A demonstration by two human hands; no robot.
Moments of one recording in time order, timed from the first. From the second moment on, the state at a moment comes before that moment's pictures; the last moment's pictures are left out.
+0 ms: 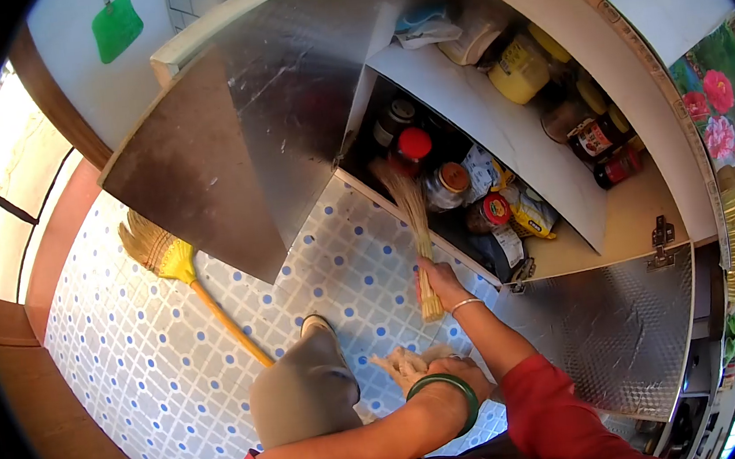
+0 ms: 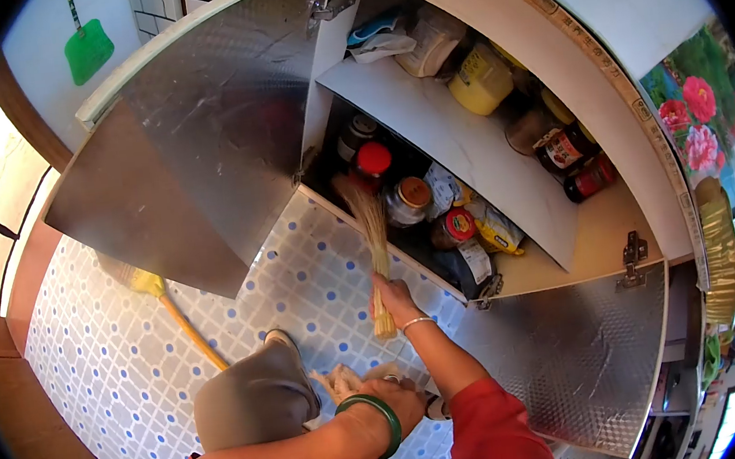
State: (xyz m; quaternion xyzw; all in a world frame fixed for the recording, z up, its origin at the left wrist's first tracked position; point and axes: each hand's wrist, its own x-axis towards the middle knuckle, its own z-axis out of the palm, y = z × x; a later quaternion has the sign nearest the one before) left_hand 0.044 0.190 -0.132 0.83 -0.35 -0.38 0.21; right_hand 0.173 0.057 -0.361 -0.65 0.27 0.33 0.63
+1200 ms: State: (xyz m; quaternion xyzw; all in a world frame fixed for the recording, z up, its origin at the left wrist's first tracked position) left_hand 0.040 0.195 -0.144 0.85 -0.29 -0.37 0.24; right_hand 0.157 0.005 -0.379 -0.67 0.36 0.23 0.60
